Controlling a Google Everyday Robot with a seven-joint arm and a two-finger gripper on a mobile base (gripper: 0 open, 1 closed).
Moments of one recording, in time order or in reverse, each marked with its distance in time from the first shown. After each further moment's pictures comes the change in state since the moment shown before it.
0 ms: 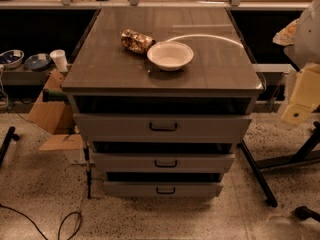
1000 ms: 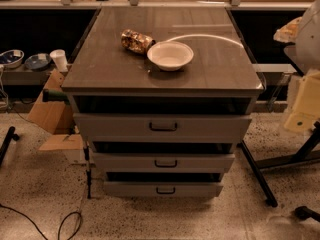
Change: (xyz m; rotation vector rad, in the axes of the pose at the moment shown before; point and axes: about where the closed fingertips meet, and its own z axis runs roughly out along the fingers) arm -0.005 0.013 -0.011 0.059 0.030 -0.059
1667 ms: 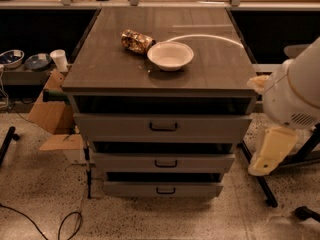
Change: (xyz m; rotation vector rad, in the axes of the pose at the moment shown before) arm -0.003 0.046 0.082 -0.066 -0.069 -0.006
